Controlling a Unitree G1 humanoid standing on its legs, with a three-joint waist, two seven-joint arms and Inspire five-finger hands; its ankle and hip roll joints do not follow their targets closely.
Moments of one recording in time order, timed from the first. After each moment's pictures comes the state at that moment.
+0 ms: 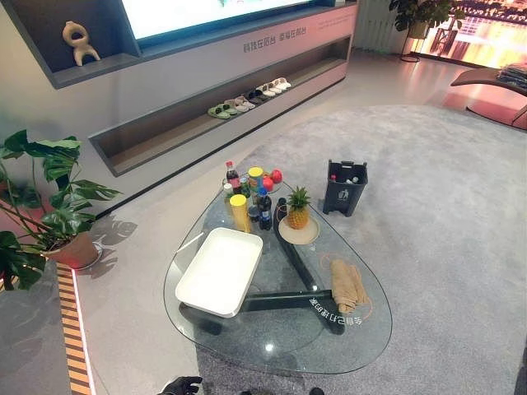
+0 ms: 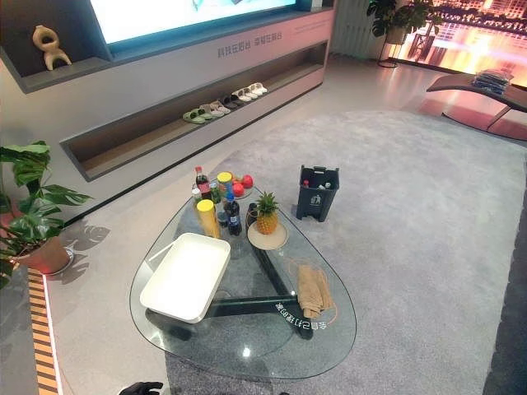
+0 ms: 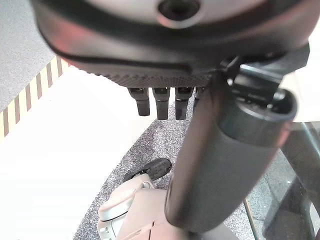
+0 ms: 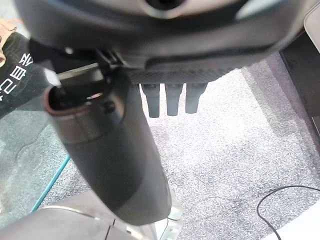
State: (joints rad) left arm -0.03 0.30 -0.30 1.28 0.02 -0.03 -0.06; right arm -0.07 -0.29 0.27 1.37 -0.15 0.12 0.00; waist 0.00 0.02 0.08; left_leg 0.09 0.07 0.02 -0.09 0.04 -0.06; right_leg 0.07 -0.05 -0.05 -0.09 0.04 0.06
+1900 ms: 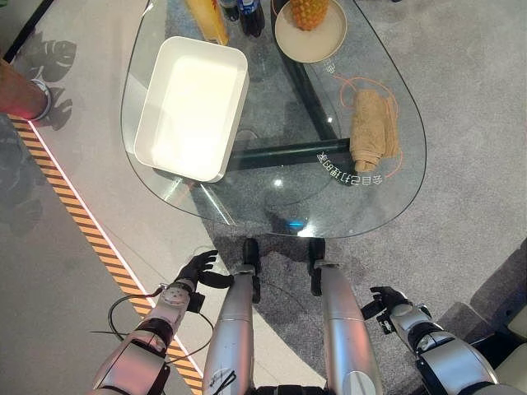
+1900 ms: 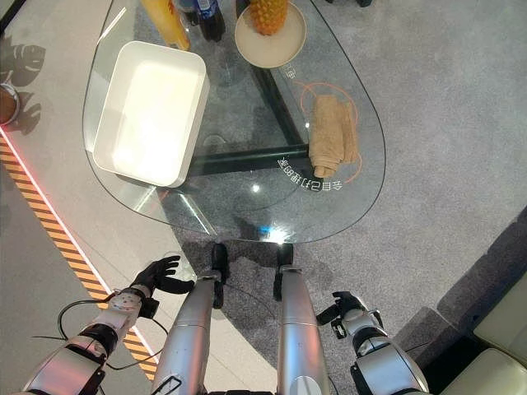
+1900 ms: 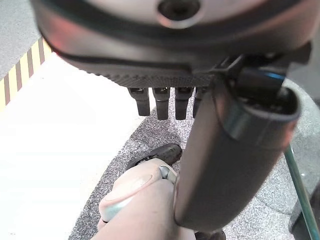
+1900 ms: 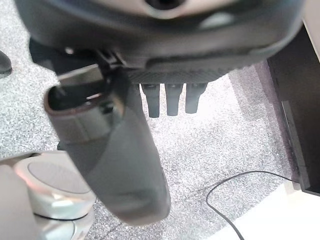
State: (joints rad) left arm -0.47 0.37 -0.37 1.16 -0.22 -0.10 -0.01; right arm -0.50 -0.36 0.33 1.33 0.06 0.14 -0.10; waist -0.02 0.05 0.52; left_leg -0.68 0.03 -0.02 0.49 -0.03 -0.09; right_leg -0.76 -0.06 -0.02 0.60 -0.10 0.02
